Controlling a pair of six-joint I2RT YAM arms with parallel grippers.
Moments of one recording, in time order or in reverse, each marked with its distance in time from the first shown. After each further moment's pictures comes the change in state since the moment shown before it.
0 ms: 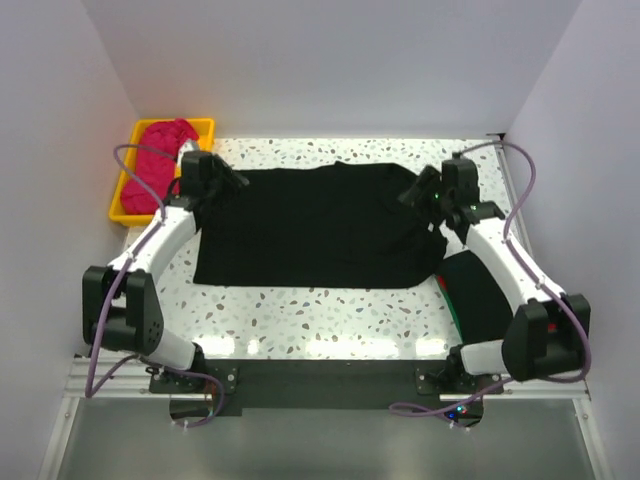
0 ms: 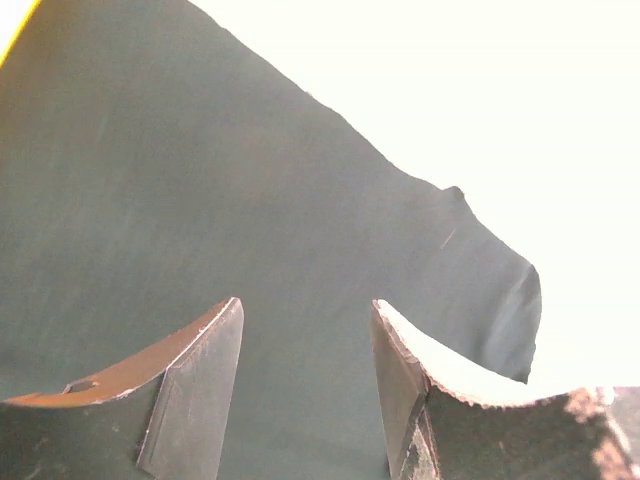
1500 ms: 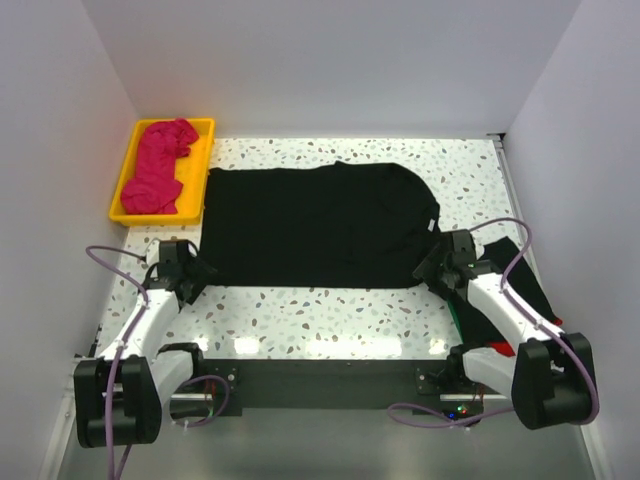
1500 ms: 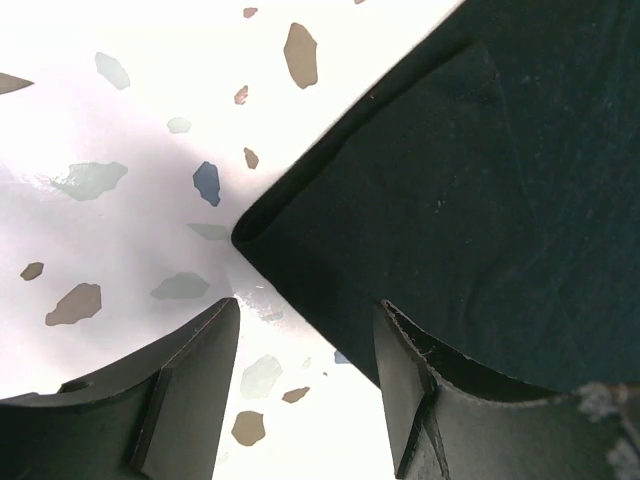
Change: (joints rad) left arm 0.199 -0.475 -0.614 -0.183 -0.116 -0.031; right arm -0.007 -0.233 -0.480 -0.073 0.097 0.128
